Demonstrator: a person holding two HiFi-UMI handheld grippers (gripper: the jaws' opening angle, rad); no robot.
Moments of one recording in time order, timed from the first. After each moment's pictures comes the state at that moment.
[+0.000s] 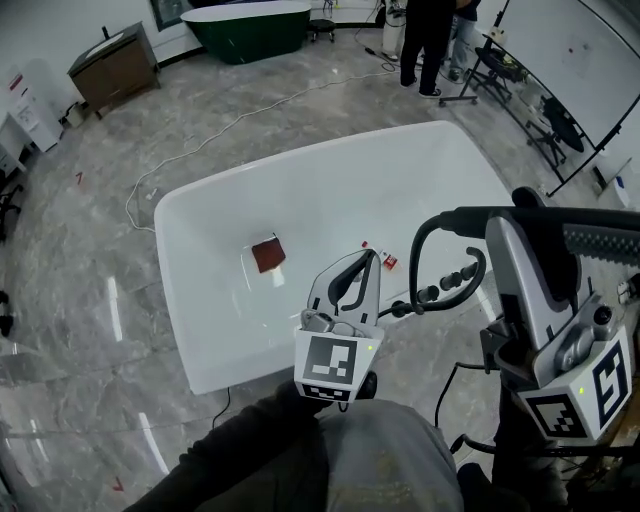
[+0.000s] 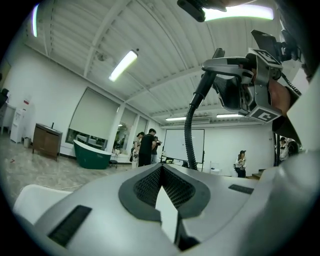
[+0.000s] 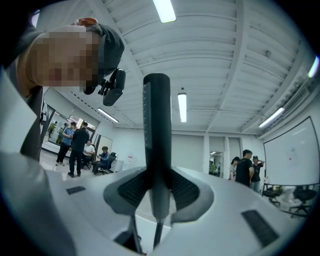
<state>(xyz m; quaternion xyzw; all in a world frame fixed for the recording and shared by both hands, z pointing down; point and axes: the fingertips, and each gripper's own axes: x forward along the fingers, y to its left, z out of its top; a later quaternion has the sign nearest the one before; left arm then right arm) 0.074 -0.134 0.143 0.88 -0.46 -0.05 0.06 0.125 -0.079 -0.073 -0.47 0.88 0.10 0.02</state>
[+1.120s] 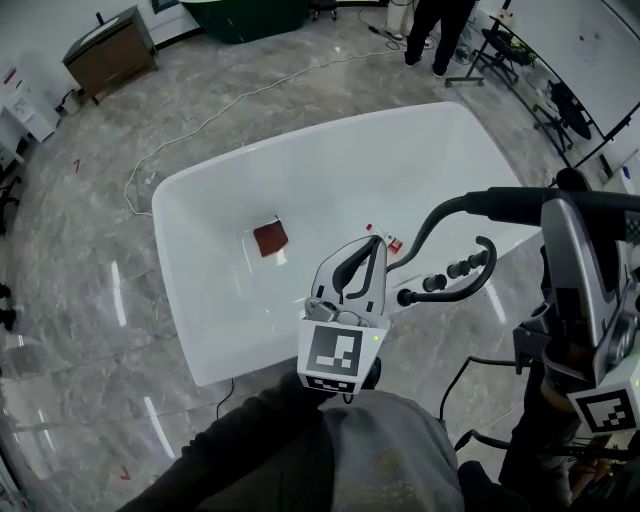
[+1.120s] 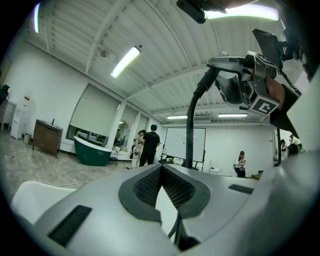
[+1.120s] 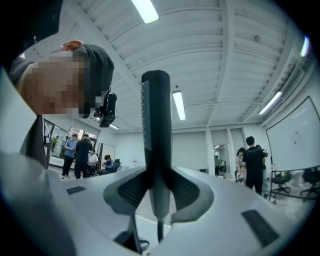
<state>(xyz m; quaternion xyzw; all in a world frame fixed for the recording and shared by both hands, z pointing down) 0.071 -0.151 0.159 0.88 -0.46 -0.05 0.08 0.124 -0.099 -0.091 -0.44 0.90 0.07 0.03</state>
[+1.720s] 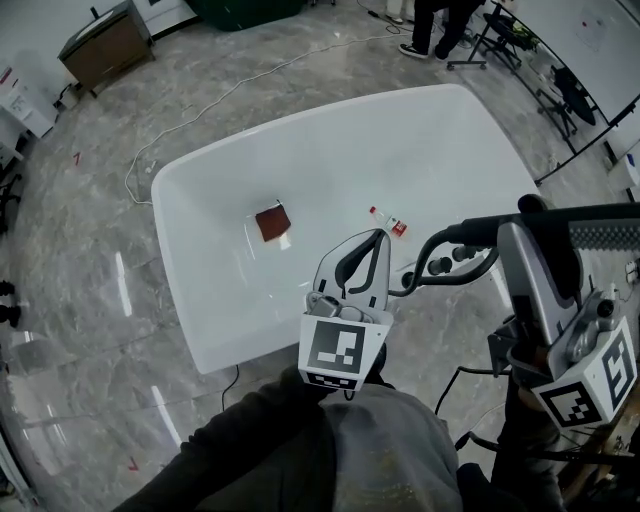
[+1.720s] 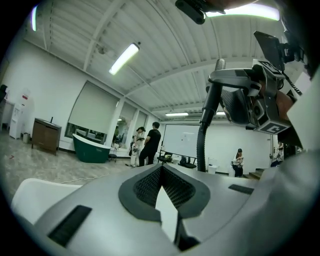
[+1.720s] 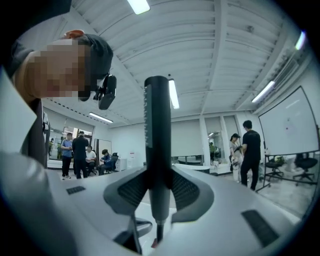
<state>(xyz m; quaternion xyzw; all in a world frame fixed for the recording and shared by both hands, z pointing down) 0.075 -0.134 0.166 0.89 -0.45 -0.03 0.08 0.142 -0.088 -0.015 -0.47 0.89 -0.01 0.01</state>
